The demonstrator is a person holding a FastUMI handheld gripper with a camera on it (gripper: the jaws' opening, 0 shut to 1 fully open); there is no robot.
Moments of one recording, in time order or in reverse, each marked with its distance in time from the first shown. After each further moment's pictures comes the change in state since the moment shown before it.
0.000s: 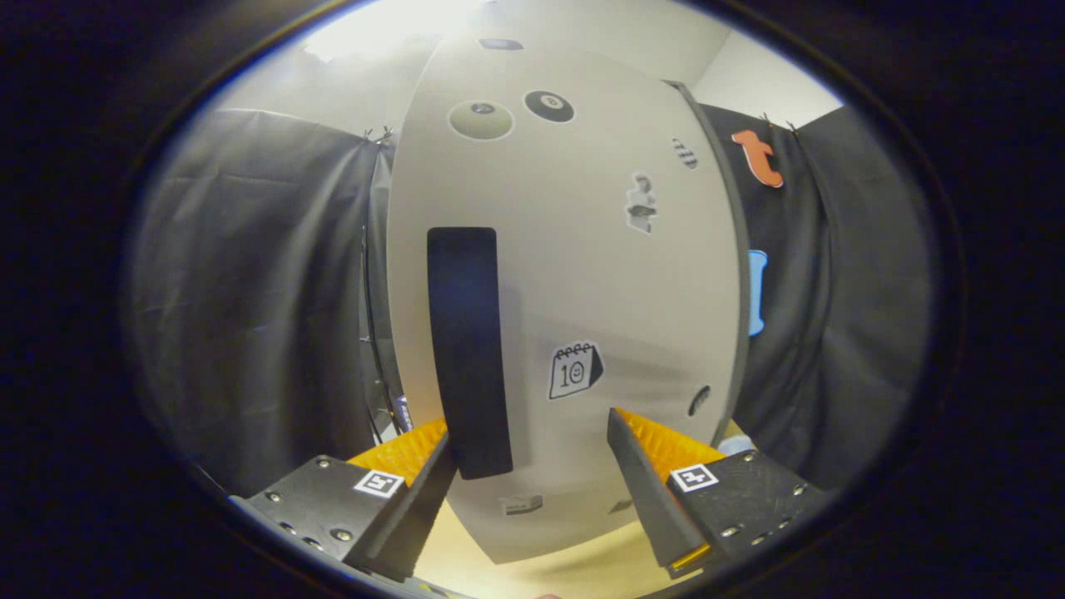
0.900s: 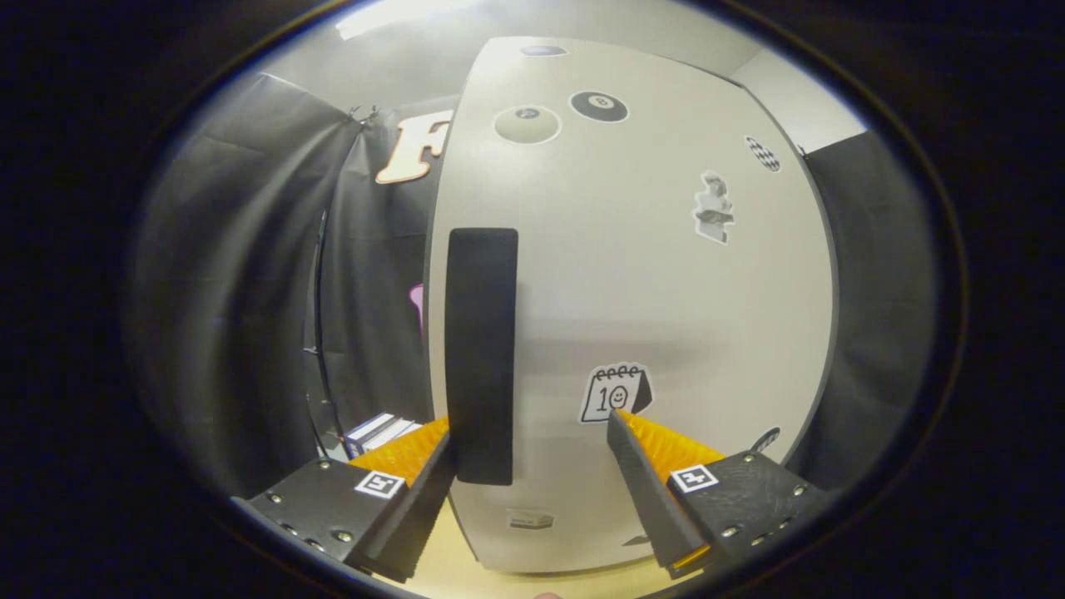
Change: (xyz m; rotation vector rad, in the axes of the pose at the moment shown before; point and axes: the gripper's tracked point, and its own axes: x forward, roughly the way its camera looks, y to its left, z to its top) arm 0.090 0.011 0.006 -0.056 -0.067 -0.148
